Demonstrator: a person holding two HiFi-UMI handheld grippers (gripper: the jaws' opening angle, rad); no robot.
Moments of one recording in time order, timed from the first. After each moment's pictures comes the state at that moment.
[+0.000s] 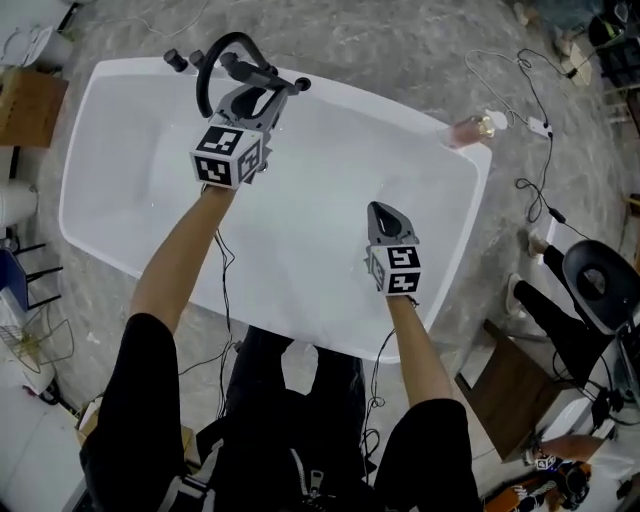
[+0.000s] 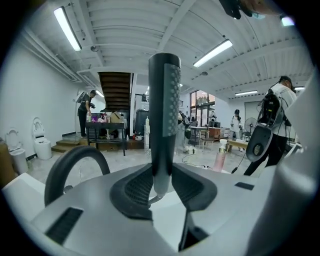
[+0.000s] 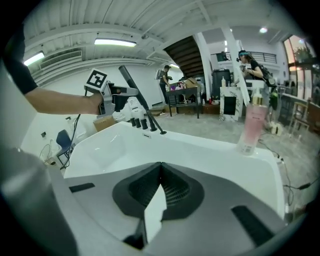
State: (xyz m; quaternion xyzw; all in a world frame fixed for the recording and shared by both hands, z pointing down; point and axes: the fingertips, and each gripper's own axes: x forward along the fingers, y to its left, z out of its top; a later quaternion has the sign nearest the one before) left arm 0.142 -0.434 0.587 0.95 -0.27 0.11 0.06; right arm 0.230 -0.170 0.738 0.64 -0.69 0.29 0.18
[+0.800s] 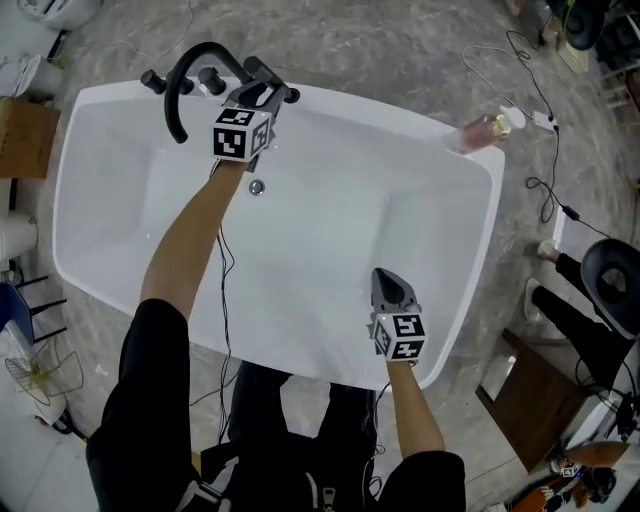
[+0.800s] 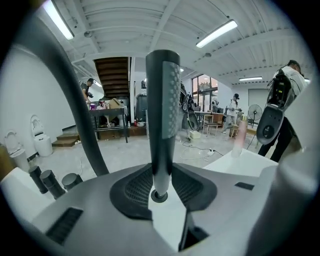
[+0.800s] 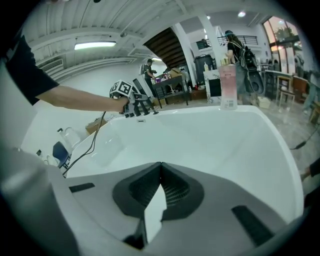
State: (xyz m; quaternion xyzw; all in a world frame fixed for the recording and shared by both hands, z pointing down) left arm 0.181 -0.520 0.723 0.94 -0.28 0.19 0.07; right arm 0.198 -0.079 0.809 0.66 -0.64 0.37 0.15
